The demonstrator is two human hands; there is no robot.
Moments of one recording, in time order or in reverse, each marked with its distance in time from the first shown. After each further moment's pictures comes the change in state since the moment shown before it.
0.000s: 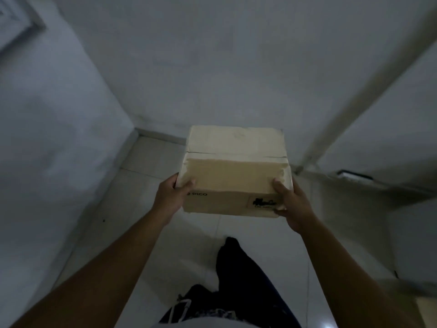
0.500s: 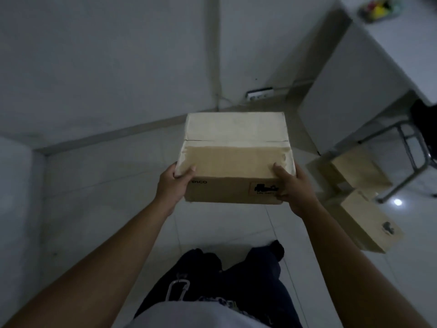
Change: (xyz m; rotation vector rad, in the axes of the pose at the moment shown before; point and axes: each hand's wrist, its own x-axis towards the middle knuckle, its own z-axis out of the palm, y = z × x) left_hand -0.172 -0.029 0.213 0.192 -0.407 0.073; right_hand -0.212 0.147 -0.230 0.265 0.446 0.002
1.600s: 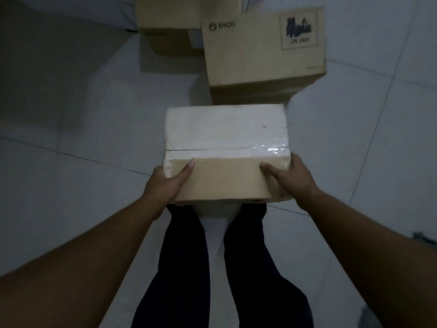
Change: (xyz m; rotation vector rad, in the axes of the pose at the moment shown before) left_hand 0.065 -0.250 0.612 0.968 -0.824 -0.157; right_hand 0.152 0.472 -0.397 0.196 0.767 0.582
